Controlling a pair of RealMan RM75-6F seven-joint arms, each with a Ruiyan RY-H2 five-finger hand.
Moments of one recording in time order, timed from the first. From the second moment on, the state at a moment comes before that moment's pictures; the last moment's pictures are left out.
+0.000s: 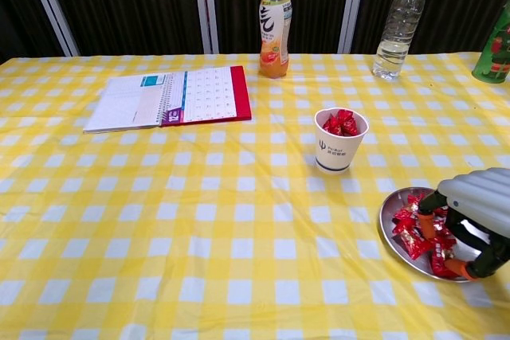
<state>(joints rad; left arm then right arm) -0.15 -1.06 -0.02 -1.67 1.46 1.36 -0.06 0.47 -1.49 -0.06 -1.79 -1.04 1.20 -0.73</state>
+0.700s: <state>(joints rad) -0.15 -1.06 -0.02 -1.67 1.46 1.36 -0.06 0.45 -1.50 -0.05 -1.77 -1.09 1.18 -0.67</state>
